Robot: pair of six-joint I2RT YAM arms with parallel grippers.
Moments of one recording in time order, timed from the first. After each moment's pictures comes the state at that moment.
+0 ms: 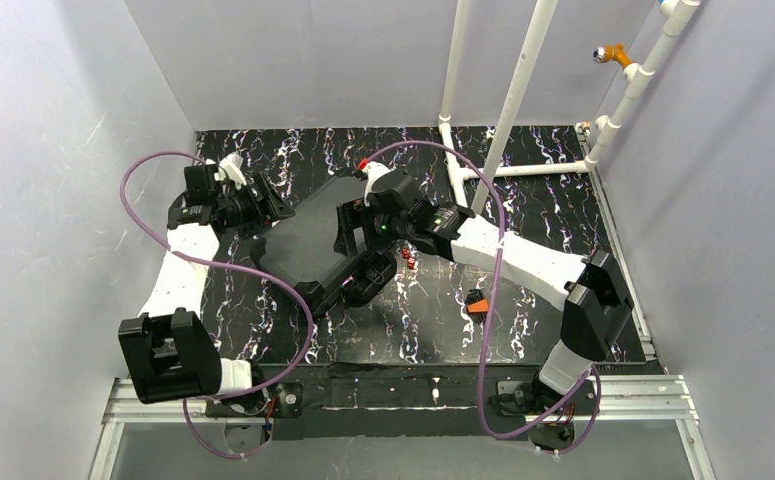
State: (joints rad) left arm 0.15 1.34 1.08 -0.55 0.51 -0.37; right arm 0.95 1.66 1.44 -0.36 -0.09 0.47
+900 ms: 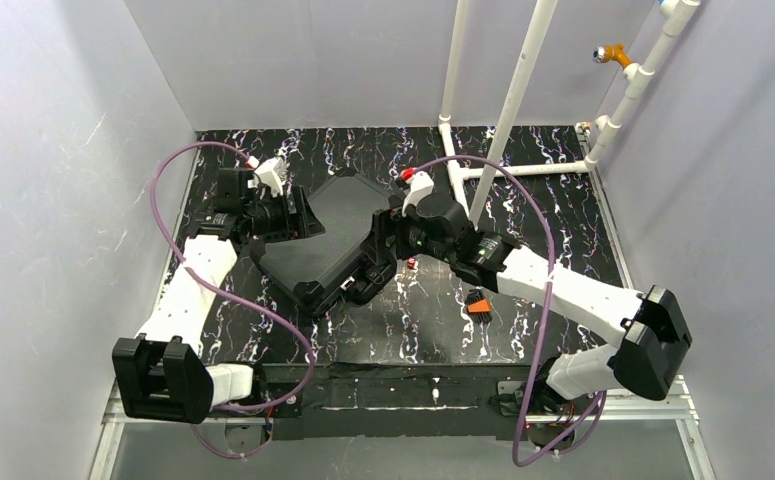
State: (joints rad) left arm -0.09 1.24 1.05 -0.61 0.48 -0.26; right arm 0.94 1.36 1.09 -0.13 0.04 0.46
